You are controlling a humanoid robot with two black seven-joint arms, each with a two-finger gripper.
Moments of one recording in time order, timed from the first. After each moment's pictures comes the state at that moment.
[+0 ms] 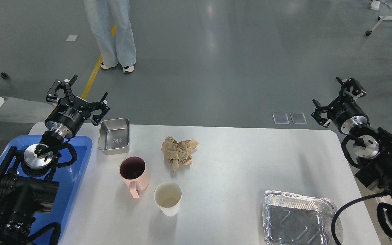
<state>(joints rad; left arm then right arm) -0.56 0.02 -1.74 -0.73 0.30 -0.43 0.27 0.88 -0.22 0.62 0.11 0.22 0.48 0.19</state>
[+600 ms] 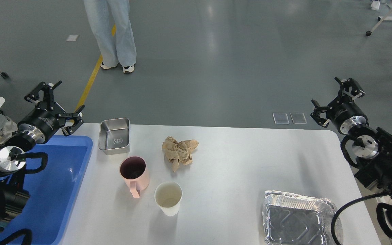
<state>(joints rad) -0.51 0.17 -1.70 -0.79 0.64 -0.42 0.27 0.88 -0.22 0.62 0.12 0.22 0.48 0.19</state>
